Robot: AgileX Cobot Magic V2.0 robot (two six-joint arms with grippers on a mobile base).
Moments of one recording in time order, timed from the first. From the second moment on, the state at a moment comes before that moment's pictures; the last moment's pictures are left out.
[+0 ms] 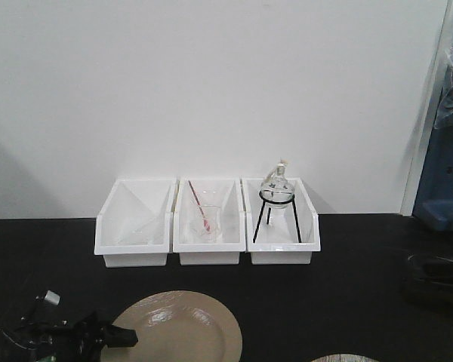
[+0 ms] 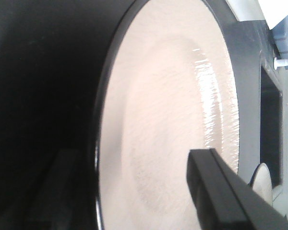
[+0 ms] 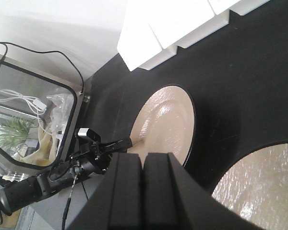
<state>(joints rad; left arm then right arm) -0.01 1.93 -0.90 -1.70 0.75 1.11 -0.40 1.39 -0.82 1.41 1.16 -0.92</state>
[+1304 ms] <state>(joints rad) 0.28 1.23 -0.90 -1.25 1.14 1.06 -0.52 1.48 -0.82 0.62 0.98 -0.47</state>
